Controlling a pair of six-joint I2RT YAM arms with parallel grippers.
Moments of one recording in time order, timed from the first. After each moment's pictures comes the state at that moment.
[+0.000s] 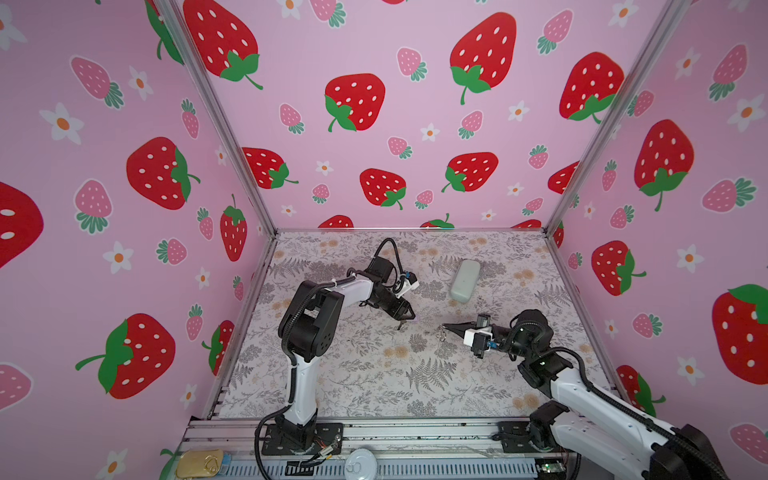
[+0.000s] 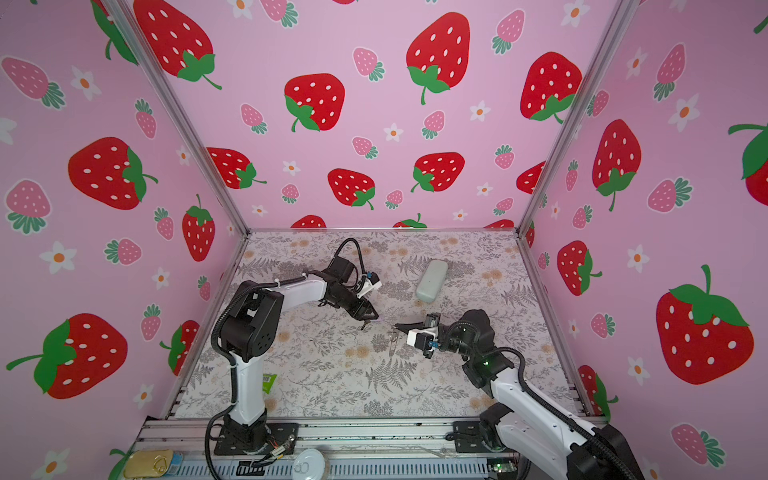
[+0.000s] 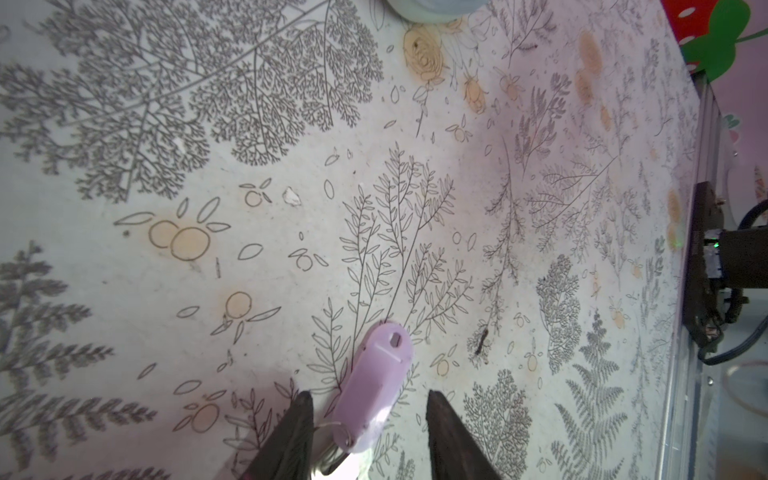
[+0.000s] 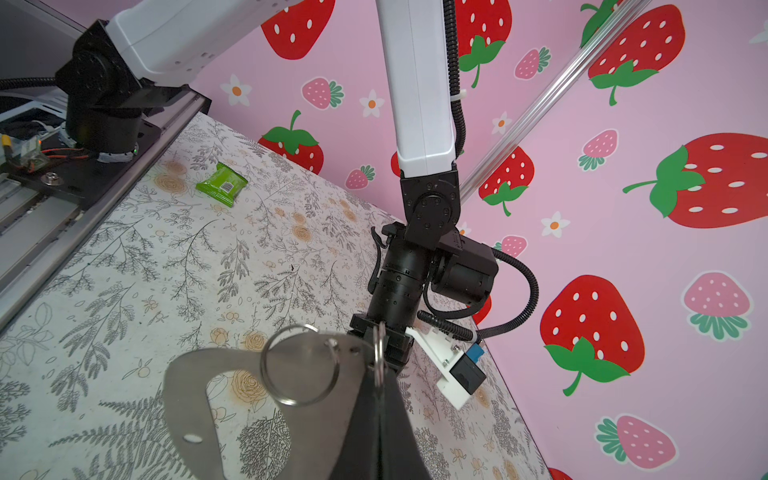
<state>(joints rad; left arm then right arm) -0.44 2.07 1.34 -0.48 0.66 0.29 0.60 0.90 0.36 0.48 -0.79 -0.72</state>
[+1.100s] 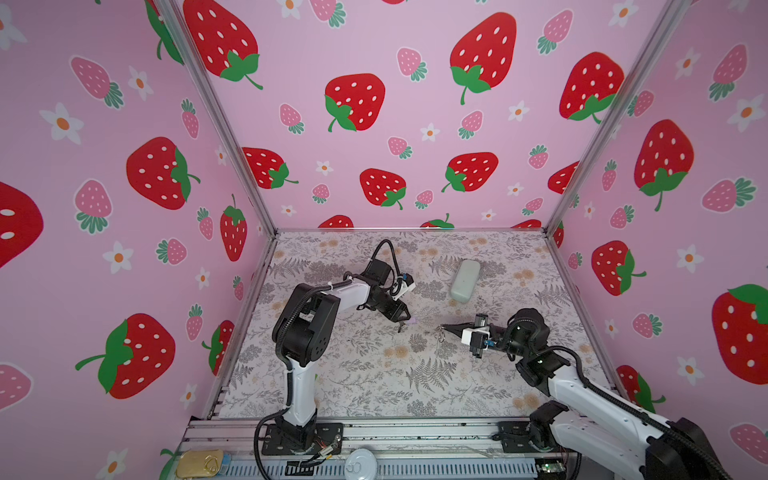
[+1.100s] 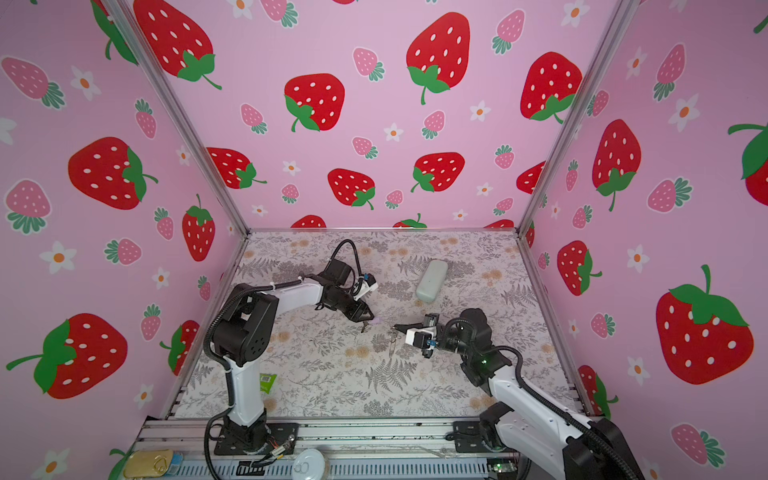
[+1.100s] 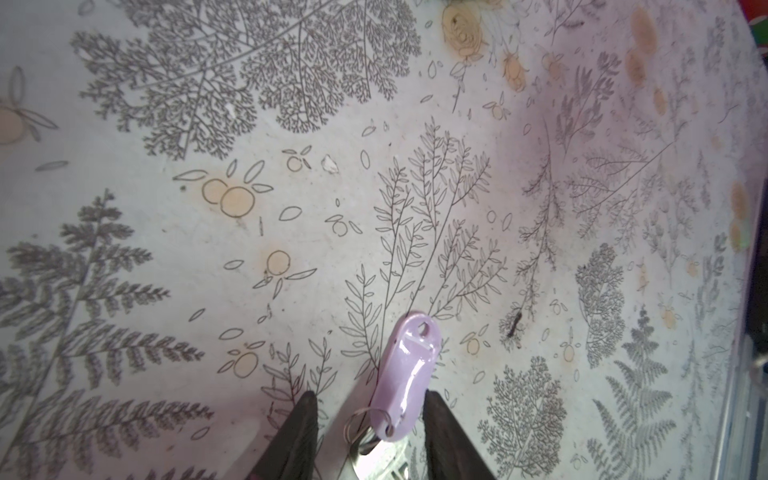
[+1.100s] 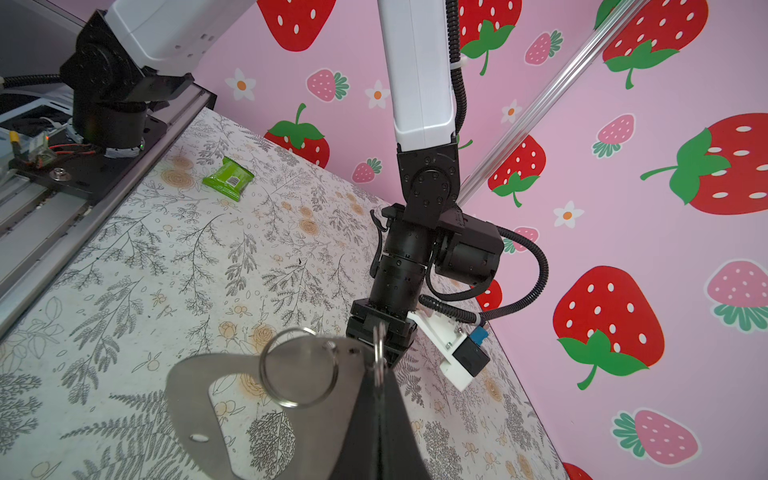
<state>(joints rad) -0.45 2.02 1.28 -0.43 0.57 0.29 0.60 0.94 0.36 0.48 -0.79 -0.72</state>
